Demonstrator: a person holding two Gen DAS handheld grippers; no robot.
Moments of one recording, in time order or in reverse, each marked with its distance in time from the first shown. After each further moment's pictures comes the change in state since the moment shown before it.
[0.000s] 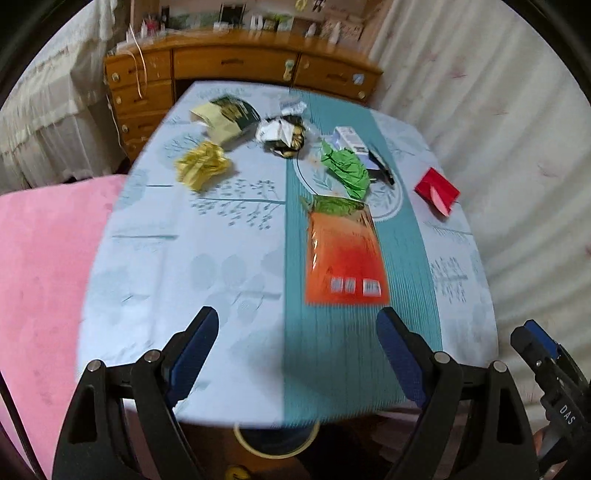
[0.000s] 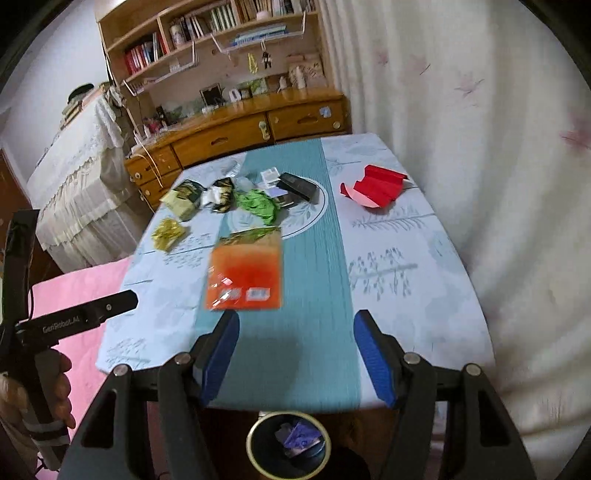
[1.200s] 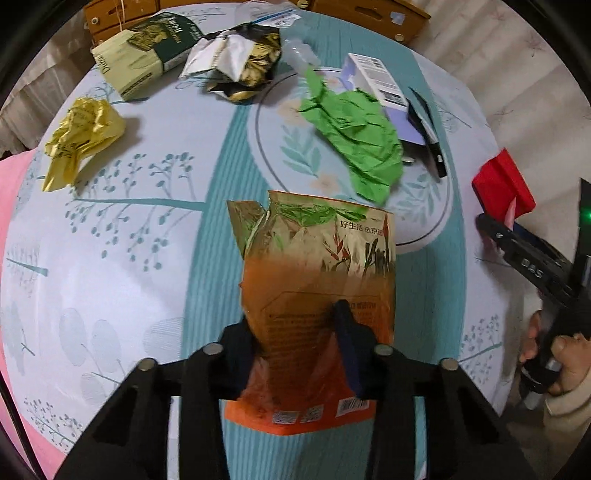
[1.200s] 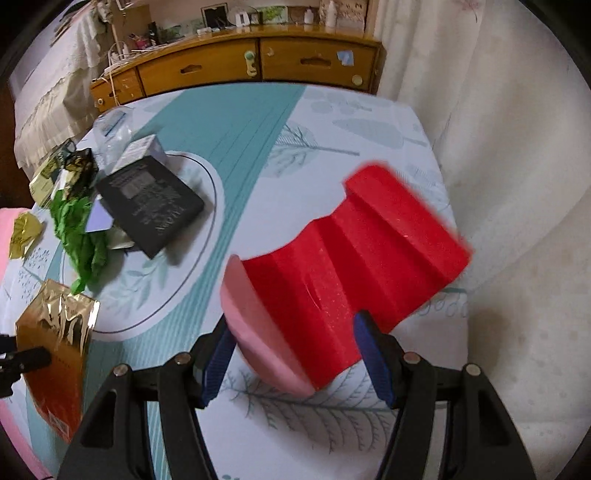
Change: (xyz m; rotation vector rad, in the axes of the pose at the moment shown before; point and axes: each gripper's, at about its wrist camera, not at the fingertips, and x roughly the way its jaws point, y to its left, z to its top) left arm 0.171 -0.067 0.067 -0.120 0.238 0.038; right arm 0.249 -0.091 0.141 -0.254 0.218 -0.056
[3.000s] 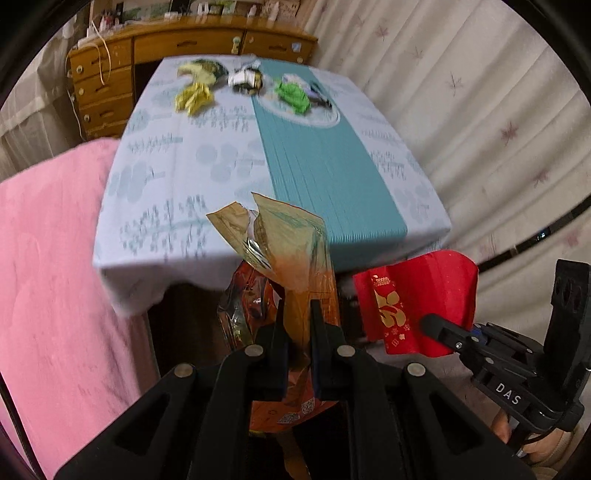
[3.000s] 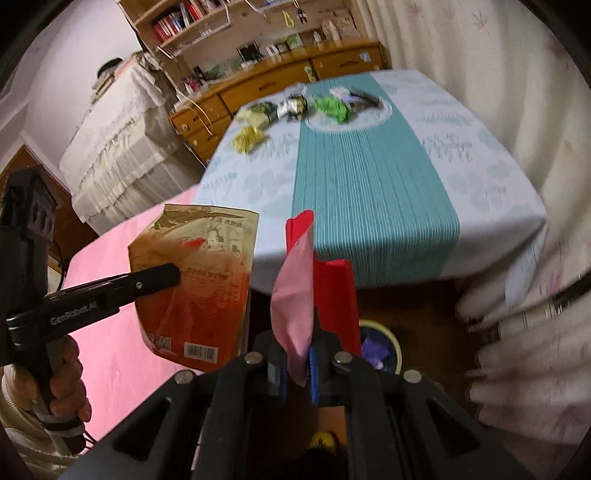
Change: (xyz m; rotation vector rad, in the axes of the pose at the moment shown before) left arm -0.210 0.164 -0.280 0.321 -0.135 -0.202; right arm -0.265 0.273 -0.324 0.299 -0.073 0.236
